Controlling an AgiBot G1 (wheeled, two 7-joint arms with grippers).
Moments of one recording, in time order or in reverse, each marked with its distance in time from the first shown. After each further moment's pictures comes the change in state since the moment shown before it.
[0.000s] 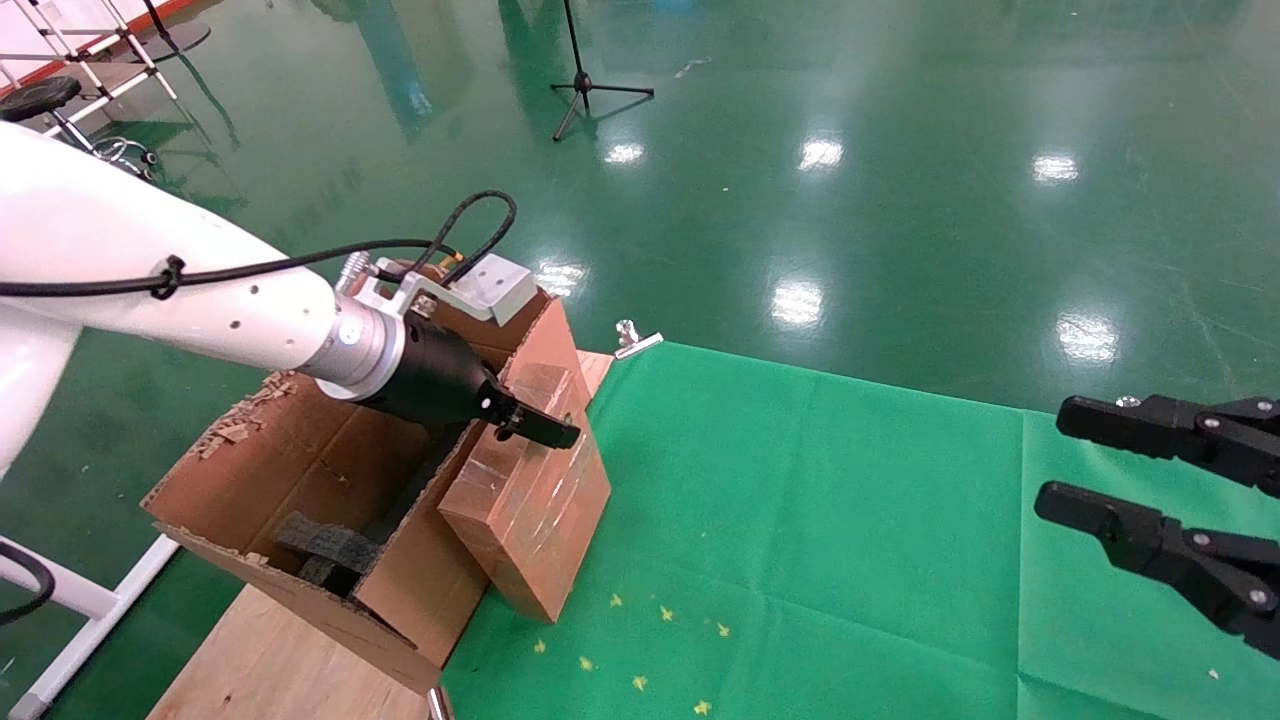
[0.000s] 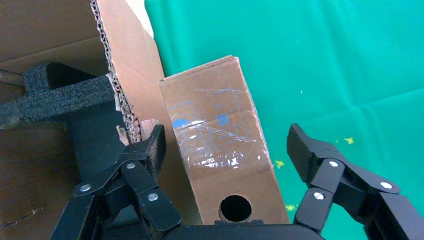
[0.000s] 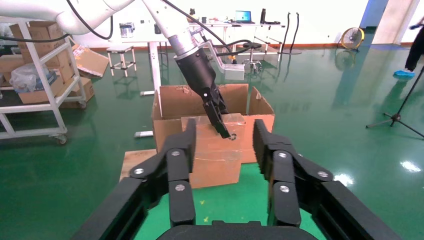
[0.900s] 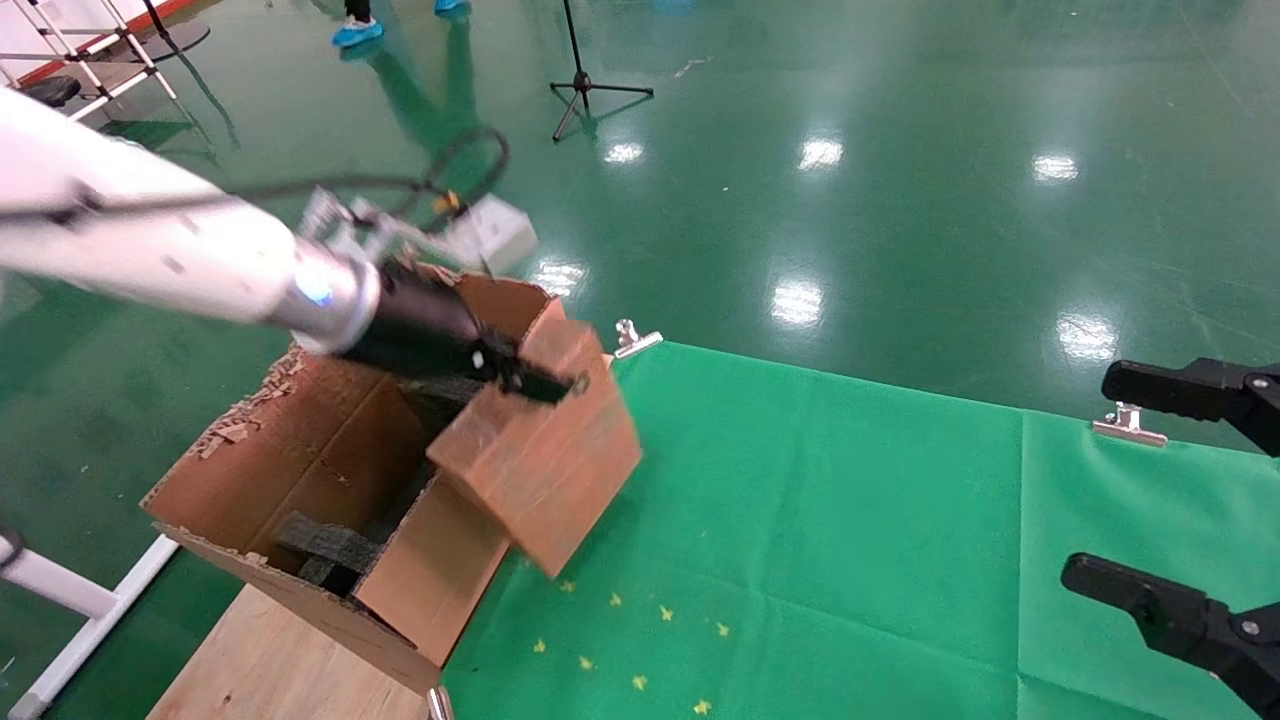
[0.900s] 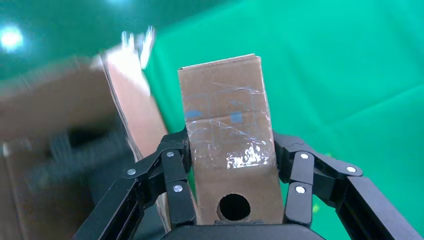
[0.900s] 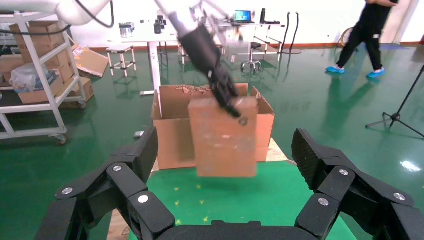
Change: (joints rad) left arm -0.120 -0.037 -0.067 0.059 -0.126 0.013 0.186; right arm 0.000 0.000 0.000 0.000 0.000 0.000 0.000
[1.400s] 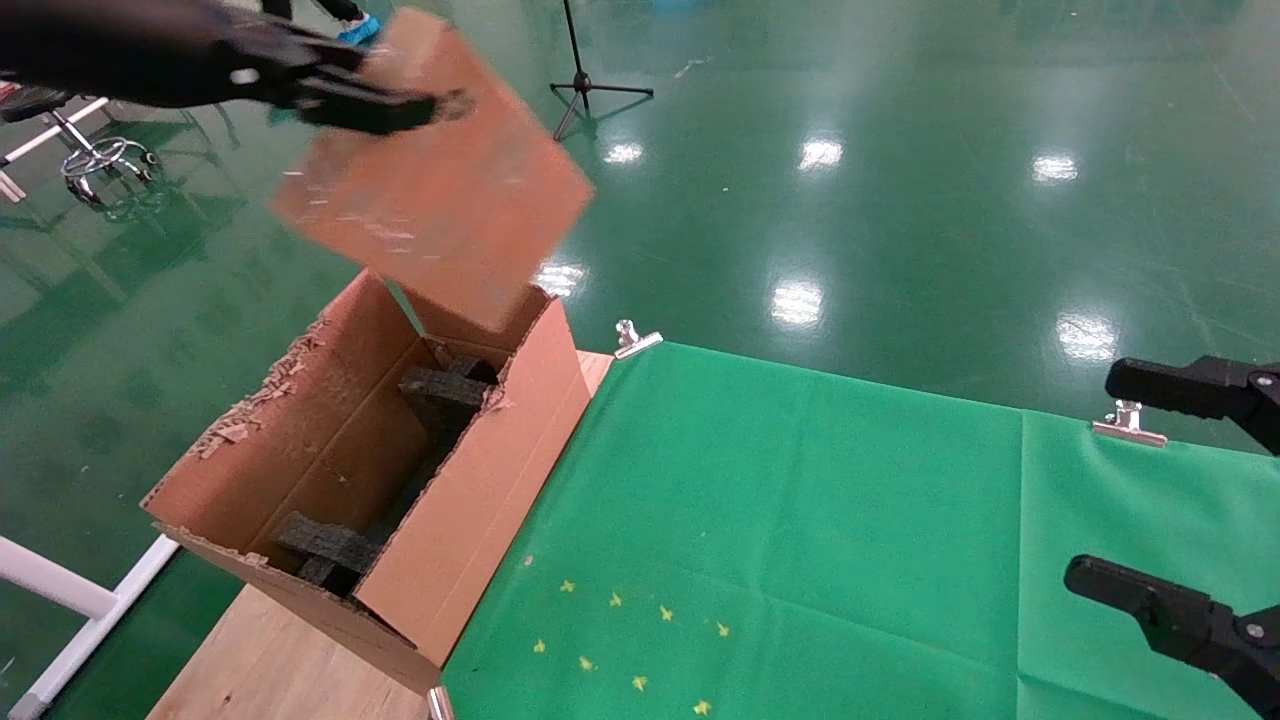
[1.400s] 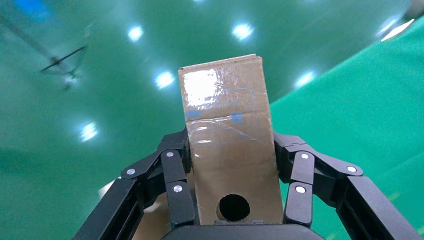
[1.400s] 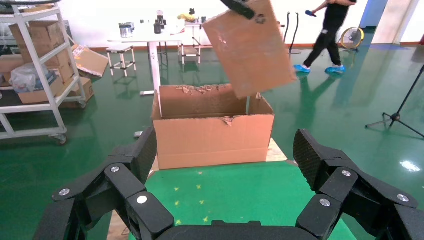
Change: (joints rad) left arm -0.342 -0.112 -0.054 0.351 -0.067 0.065 0.519; right arm 0.000 0.000 0.000 0.000 0.000 0.000 0.000
